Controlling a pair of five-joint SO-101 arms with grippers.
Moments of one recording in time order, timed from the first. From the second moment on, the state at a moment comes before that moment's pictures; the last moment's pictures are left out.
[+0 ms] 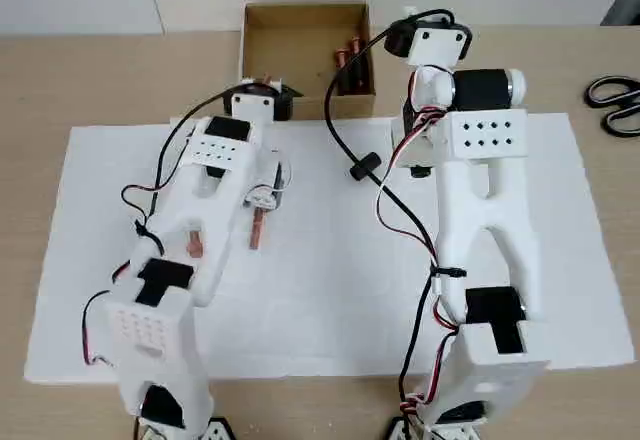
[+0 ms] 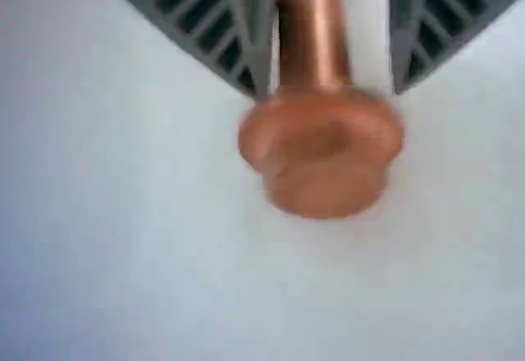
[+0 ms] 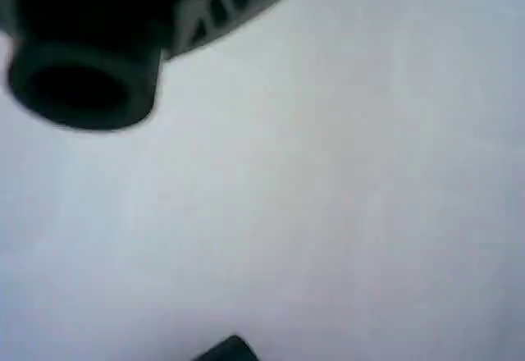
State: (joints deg) left arm 8.1 28.5 -6.5 77.1 9.4; right arm -7.5 10.6 -27.6 98.3 0.8
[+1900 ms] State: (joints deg) left arm 19.4 -36.9 9.6 74.4 18.9; right arm -16.6 -73.4 47.4 61.8 0.8
